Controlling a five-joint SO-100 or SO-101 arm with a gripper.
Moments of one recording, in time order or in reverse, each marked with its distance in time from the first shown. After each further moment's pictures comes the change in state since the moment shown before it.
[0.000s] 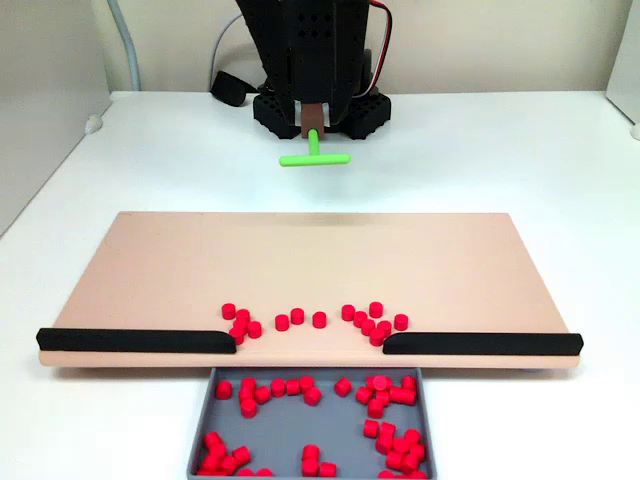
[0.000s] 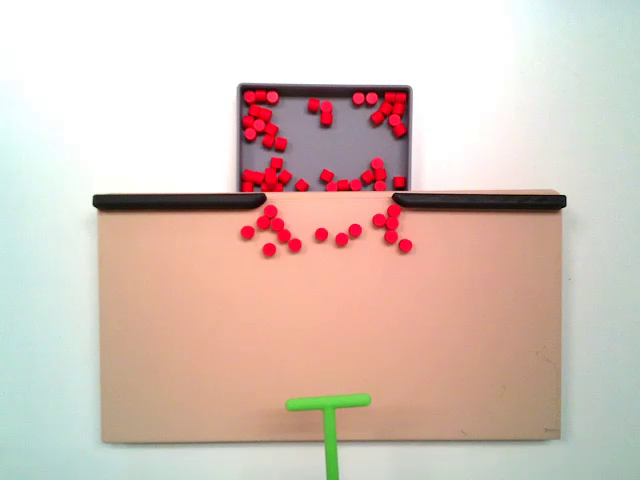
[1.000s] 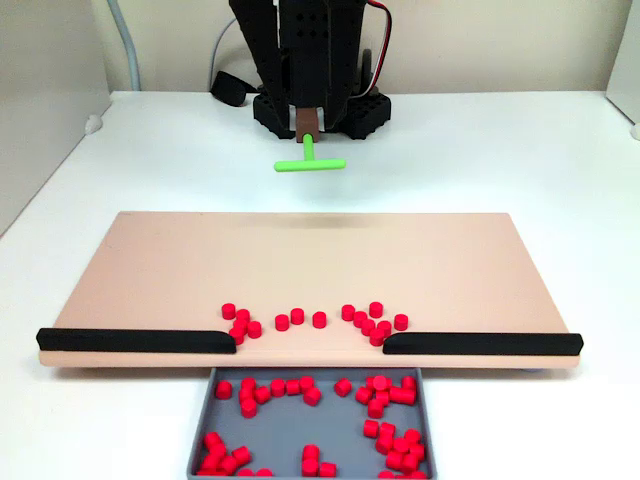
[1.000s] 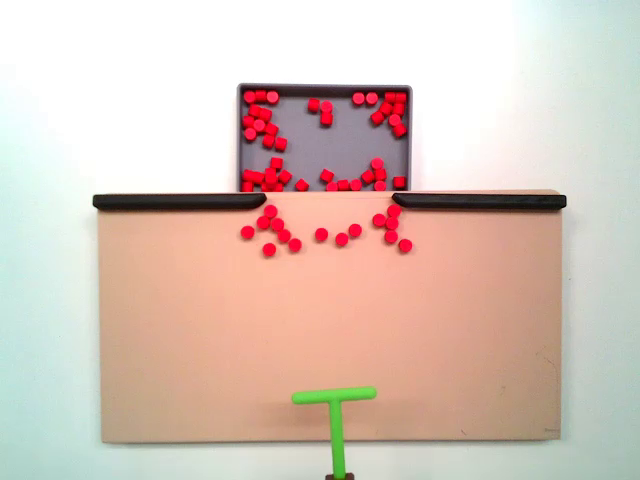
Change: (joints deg) arm 0.9 -1.6 0.0 -1.9 -1.4
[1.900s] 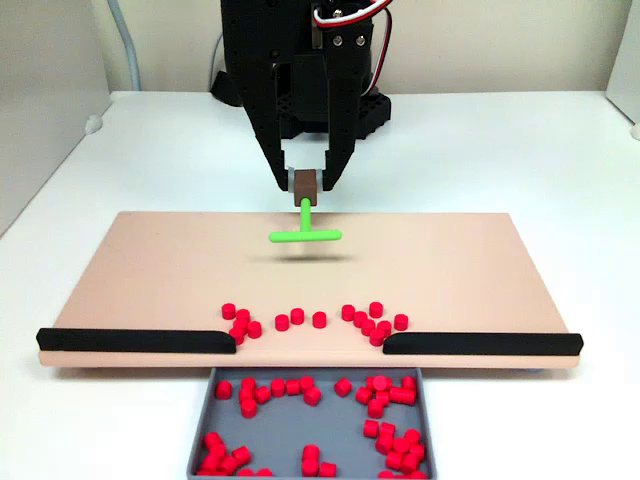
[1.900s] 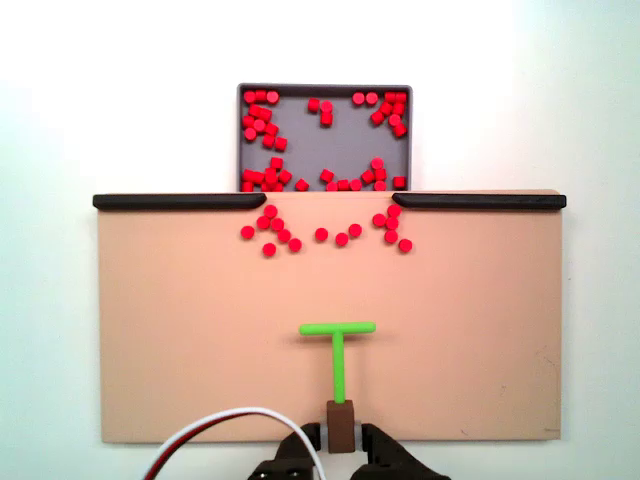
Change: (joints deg) arm -0.4 -13.6 -1.5 -11.2 2.3
